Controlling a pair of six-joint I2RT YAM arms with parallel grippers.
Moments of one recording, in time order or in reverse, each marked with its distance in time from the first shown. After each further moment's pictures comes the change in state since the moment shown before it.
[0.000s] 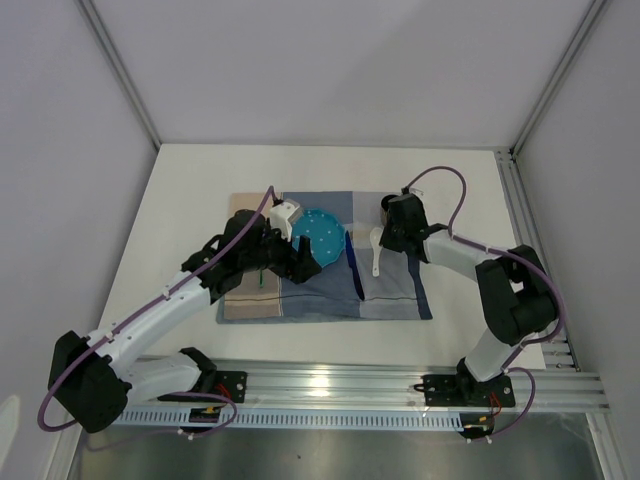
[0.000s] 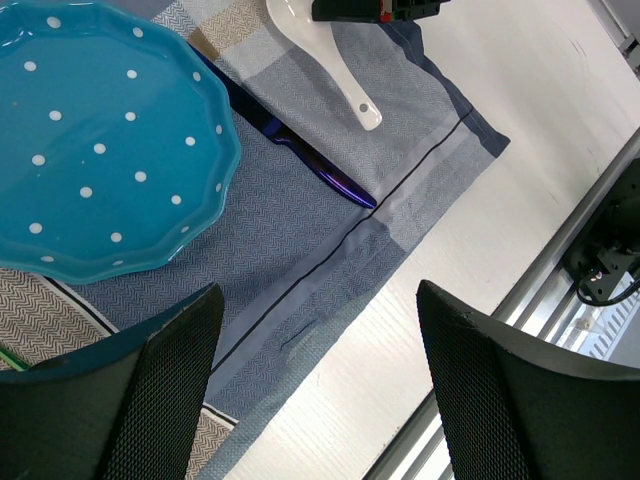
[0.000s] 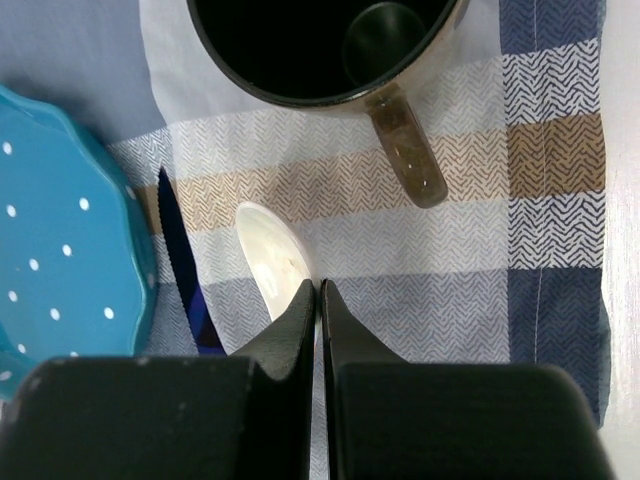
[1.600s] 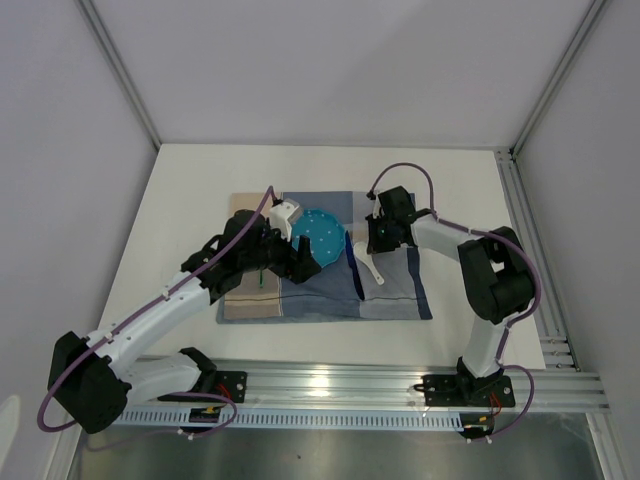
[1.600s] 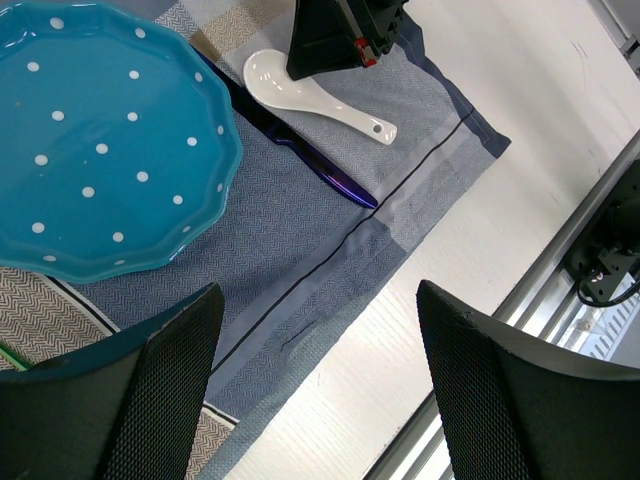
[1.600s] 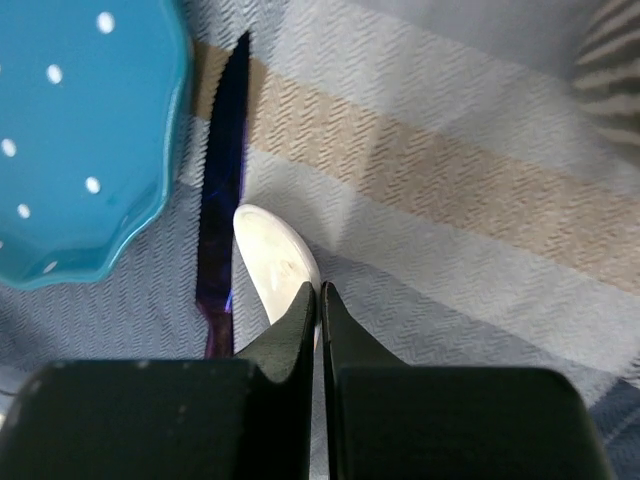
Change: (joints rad) left arm 0.000 -0.004 0.000 -0.002 -0.003 0.000; right arm -0.005 0.175 0.181 -0.173 -0.336 -0.415
